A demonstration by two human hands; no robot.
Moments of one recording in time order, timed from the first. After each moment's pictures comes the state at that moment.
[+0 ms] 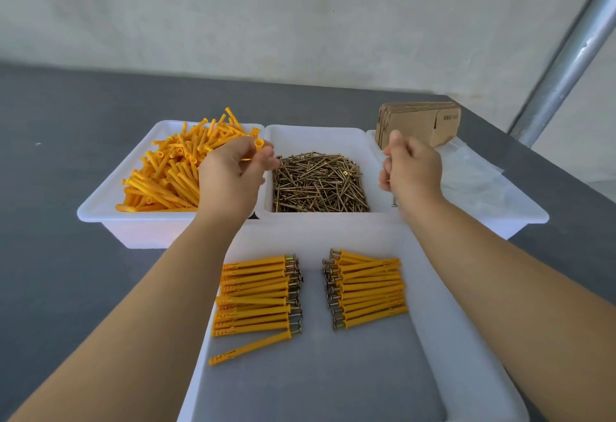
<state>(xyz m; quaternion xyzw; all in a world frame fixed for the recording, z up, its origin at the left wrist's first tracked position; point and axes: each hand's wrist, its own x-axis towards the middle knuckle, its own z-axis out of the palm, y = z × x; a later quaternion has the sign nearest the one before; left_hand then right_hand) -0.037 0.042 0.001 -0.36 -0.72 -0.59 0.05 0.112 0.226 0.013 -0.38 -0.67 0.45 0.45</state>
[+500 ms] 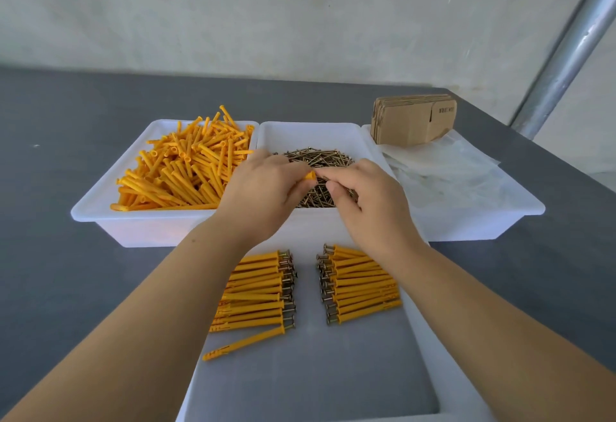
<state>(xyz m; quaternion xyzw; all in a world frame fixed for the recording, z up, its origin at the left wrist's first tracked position) -0.005 0.049 0.011 -0.60 -0.76 -0.19 0.15 0.139 0.160 0.000 -0.18 -0.89 0.20 0.36</state>
